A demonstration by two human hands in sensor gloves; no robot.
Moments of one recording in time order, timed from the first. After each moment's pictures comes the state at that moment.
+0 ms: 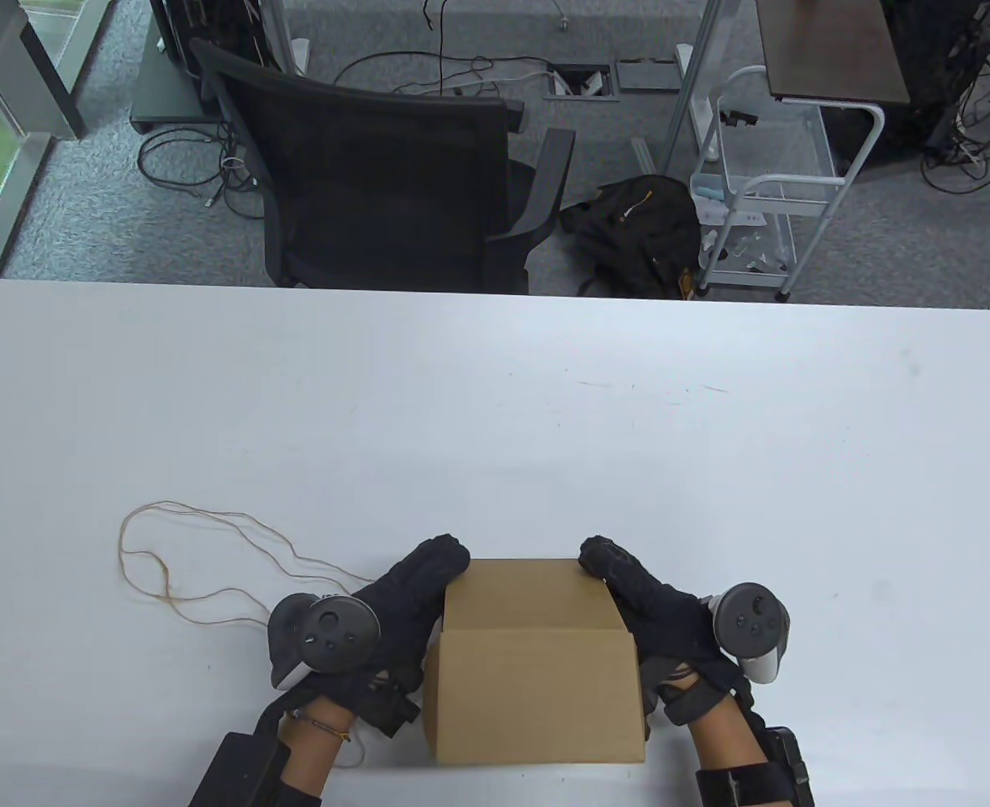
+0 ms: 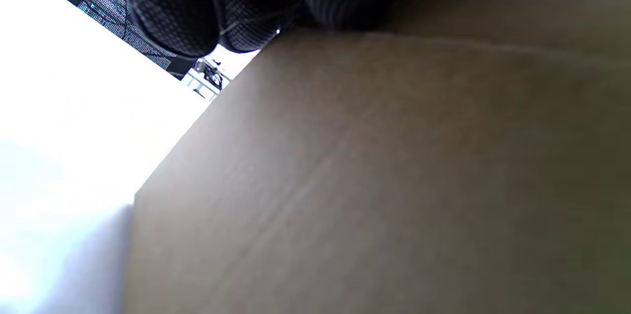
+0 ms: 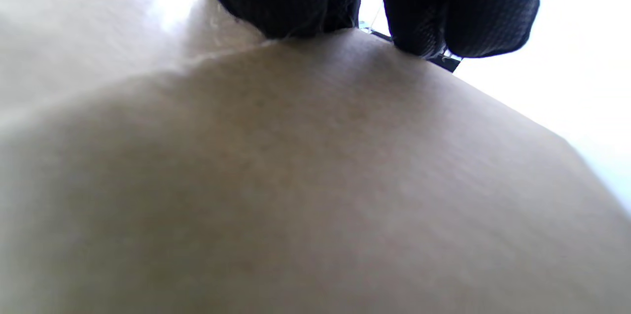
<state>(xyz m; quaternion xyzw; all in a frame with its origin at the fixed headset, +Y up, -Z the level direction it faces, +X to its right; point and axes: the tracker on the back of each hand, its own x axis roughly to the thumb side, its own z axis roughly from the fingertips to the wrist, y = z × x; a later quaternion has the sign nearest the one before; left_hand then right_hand) -0.151 -0.743 -0.179 0.05 -0.23 0.36 0.90 0.196 -0.770 -0.205 0.22 0.00 0.80 0.56</state>
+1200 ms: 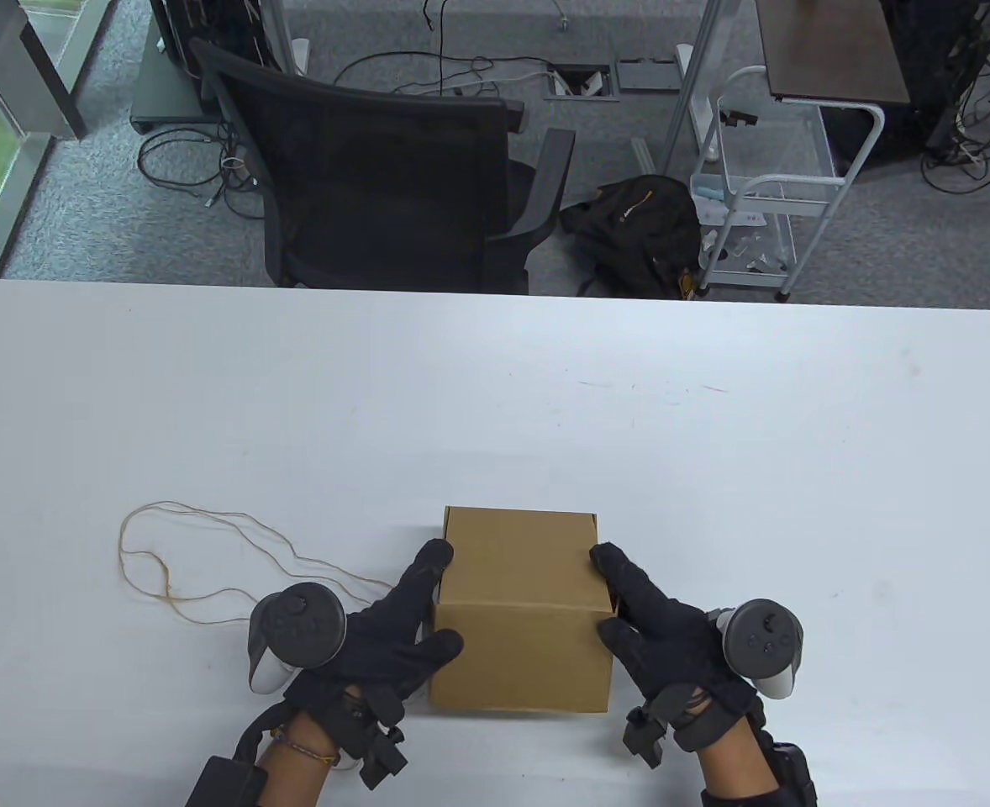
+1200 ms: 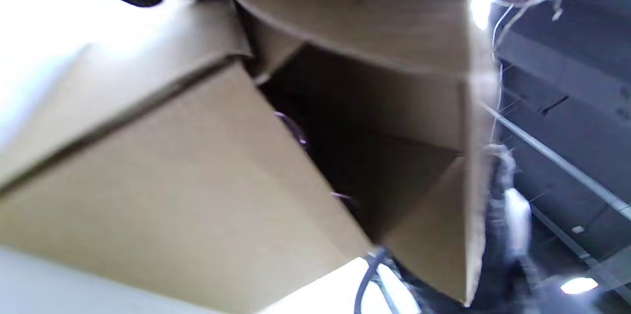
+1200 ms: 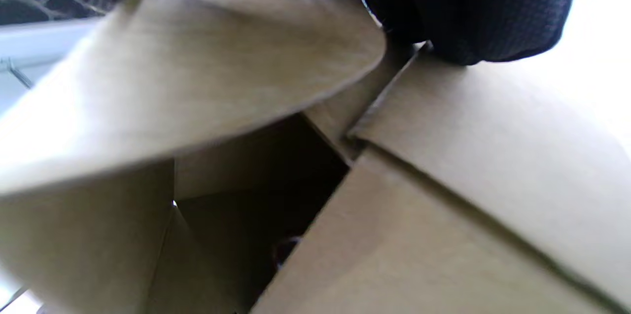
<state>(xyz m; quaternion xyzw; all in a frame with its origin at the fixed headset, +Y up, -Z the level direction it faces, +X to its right) -0.155 -0.733 -0.165 -0.05 -0.24 0.47 0.85 0.191 -0.739 -0.184 0.26 0.00 0.81 0.52</state>
